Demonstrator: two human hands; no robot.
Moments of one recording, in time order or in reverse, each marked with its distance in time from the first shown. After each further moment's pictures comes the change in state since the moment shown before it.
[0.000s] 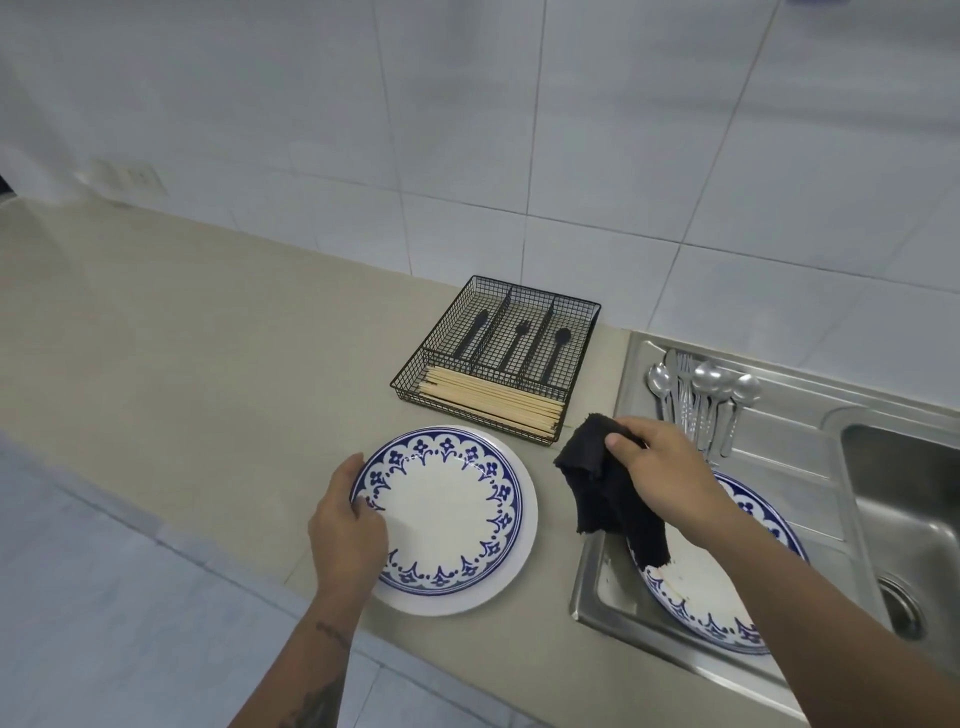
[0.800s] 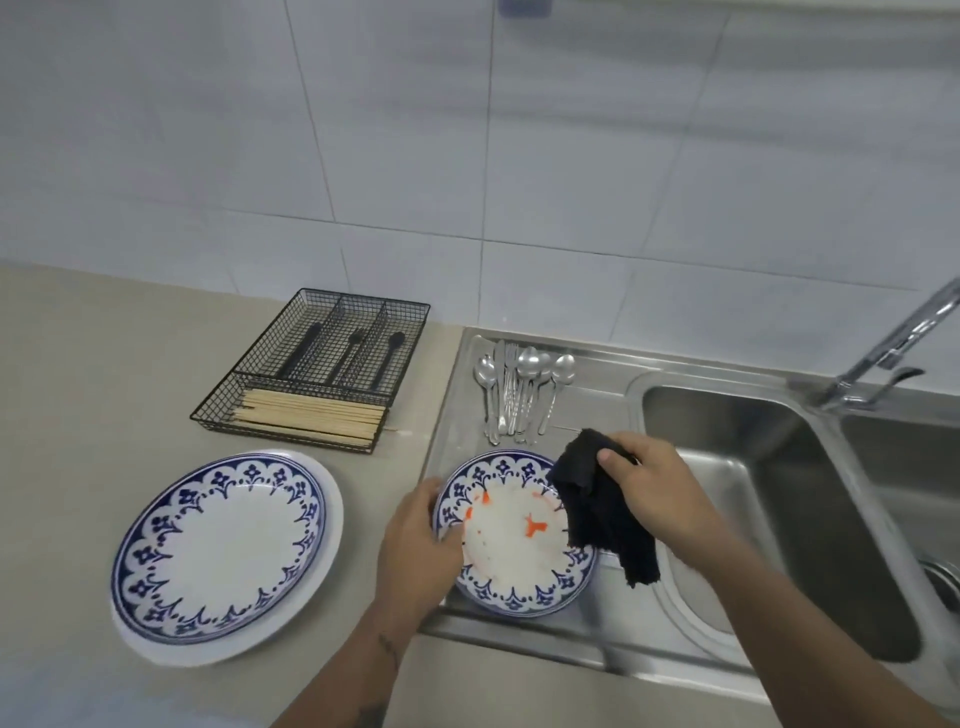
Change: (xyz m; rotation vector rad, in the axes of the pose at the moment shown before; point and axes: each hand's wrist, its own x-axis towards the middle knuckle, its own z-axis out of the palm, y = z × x) left_hand -0.140 0.079 0.193 0.138 -0.540 0.232; right_hand -0.055 0.113 -0.155 0.008 0.208 0.127
